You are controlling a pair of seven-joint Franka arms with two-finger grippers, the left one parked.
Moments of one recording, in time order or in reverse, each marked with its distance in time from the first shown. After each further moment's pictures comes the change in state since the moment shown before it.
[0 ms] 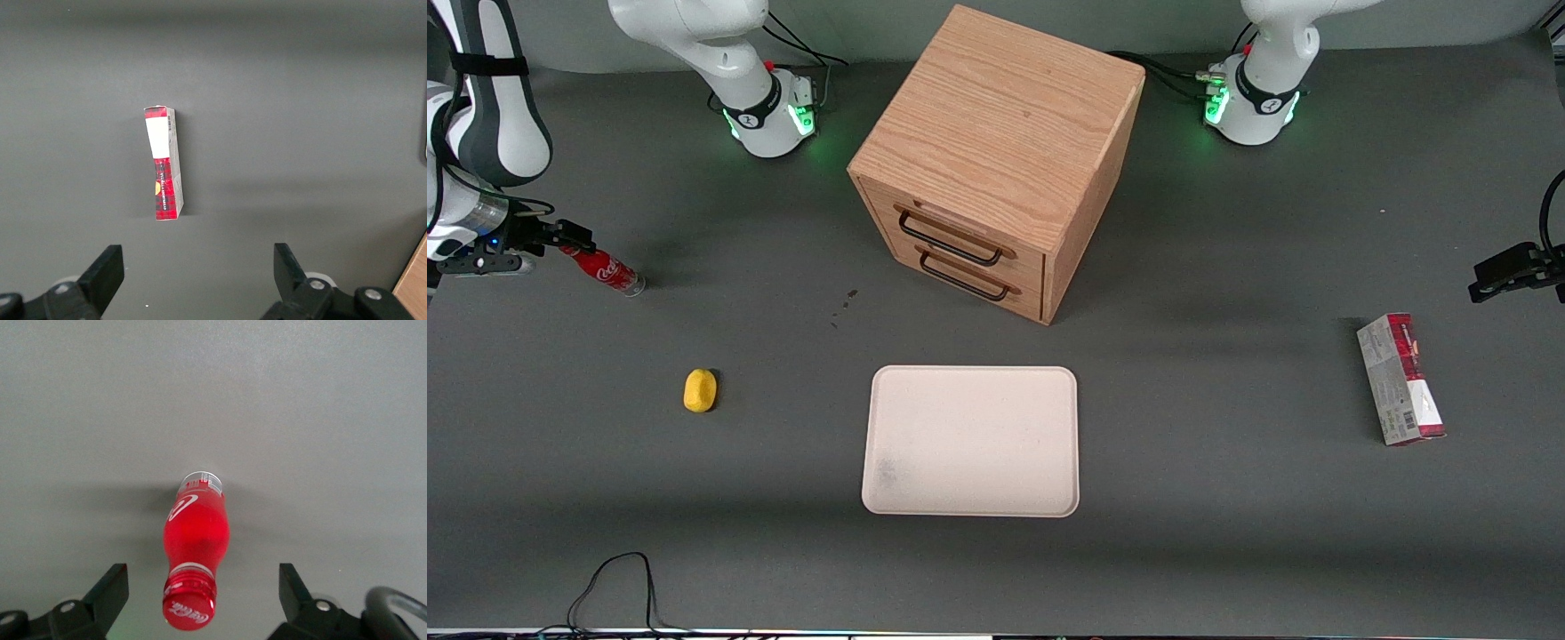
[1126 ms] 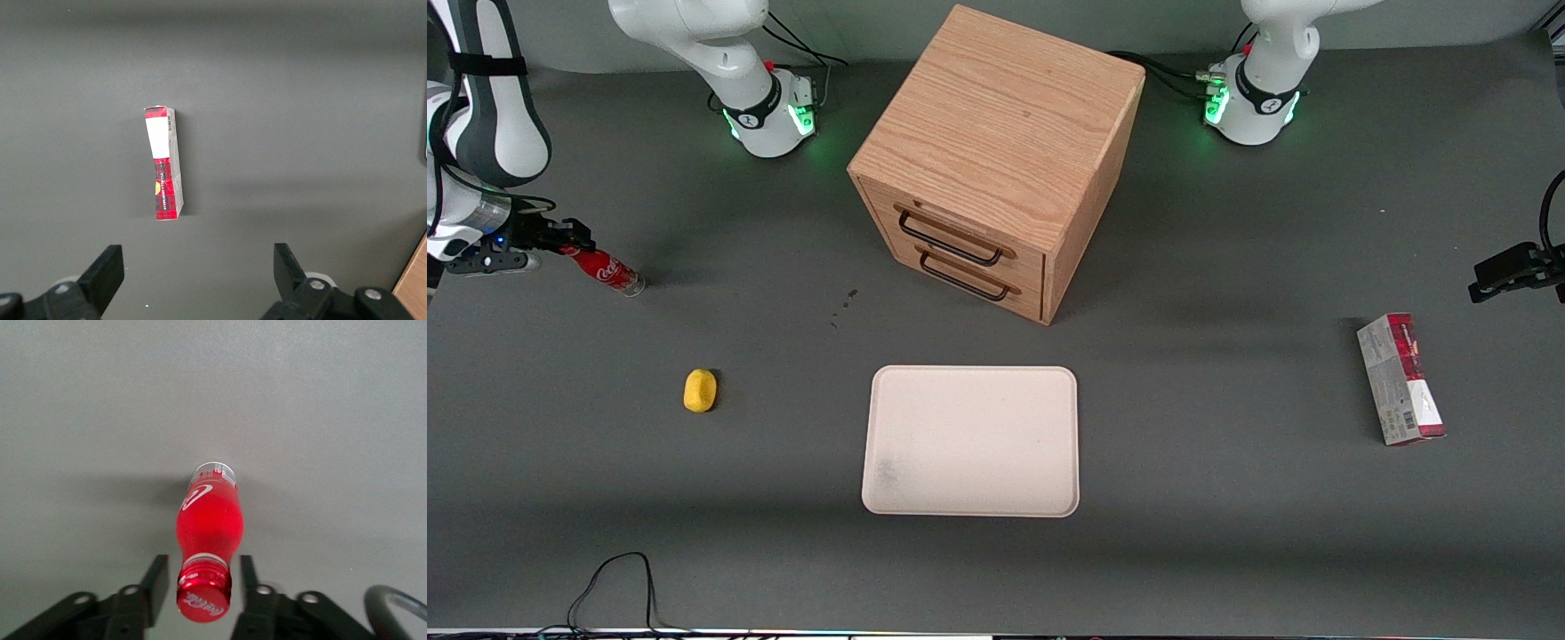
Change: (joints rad) arm 0.001 0.000 0.000 0.000 0.025 -0.037 -0.050
